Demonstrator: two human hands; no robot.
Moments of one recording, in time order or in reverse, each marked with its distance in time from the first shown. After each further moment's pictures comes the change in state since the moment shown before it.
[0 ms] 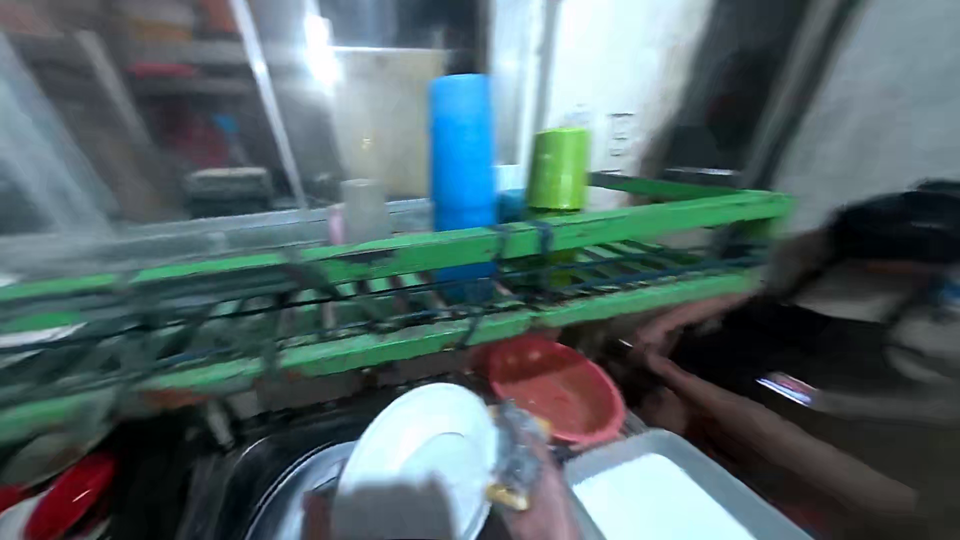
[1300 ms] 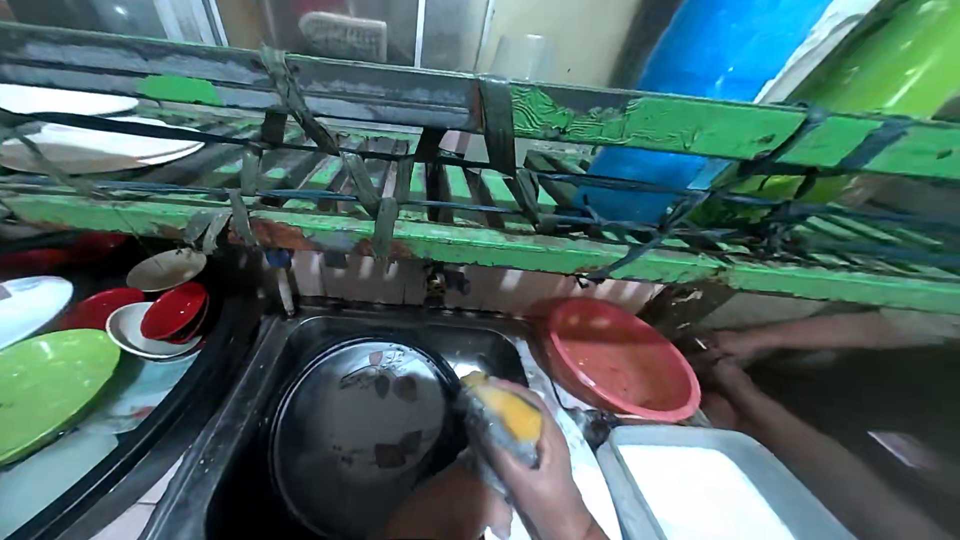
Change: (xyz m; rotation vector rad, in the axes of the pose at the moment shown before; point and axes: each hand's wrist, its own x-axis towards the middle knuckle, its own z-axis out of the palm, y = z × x) left_hand -0.022 0.001 0.035 0.314 -0.582 -0.588; right_hand -0.027 0.030 -0.001 -0.955 -0.718 -0.648
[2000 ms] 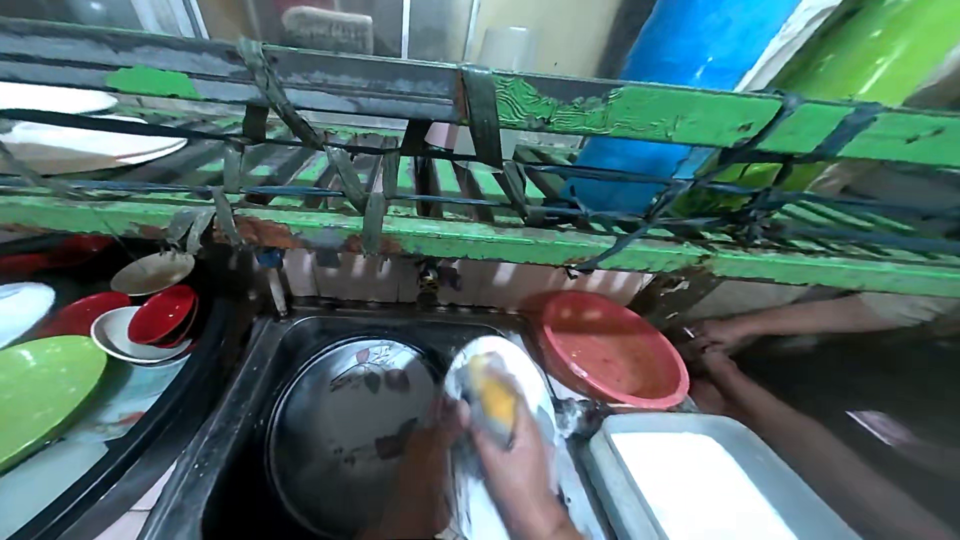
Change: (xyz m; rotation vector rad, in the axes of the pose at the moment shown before) left_hand 0.011 -0.010 -0.002 -0.434 0.422 0.318; right_hand -0.017 -0.001 0.012 -0.209 0.029 0.315
